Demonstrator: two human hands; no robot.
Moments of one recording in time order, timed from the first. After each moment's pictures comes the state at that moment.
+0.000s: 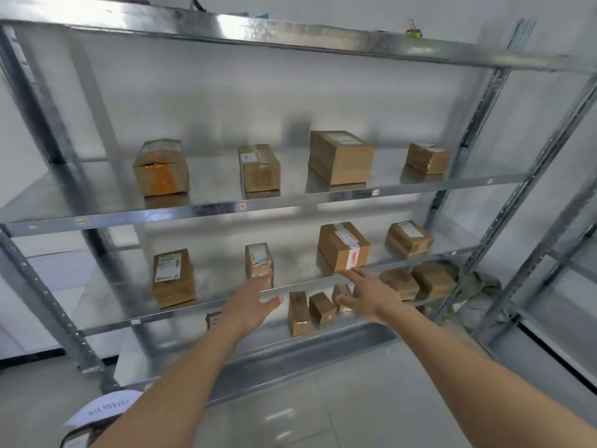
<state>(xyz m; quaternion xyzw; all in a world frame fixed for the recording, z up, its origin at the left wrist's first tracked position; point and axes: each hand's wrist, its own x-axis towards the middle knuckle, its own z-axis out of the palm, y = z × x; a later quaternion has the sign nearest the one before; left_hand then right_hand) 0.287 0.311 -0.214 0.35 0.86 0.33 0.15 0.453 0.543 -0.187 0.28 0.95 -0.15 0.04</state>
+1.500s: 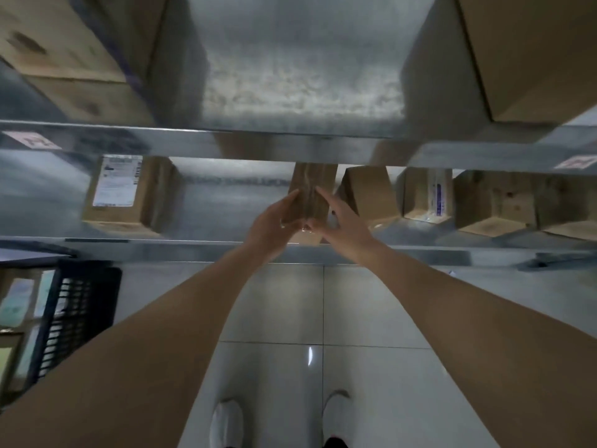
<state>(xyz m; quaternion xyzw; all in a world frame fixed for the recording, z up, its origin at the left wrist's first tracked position) 0.086 0.655 -0.801 0.16 0.88 0.36 0.27 0.151 0.821 -0.805 0.18 0.84 -0.50 0.11</state>
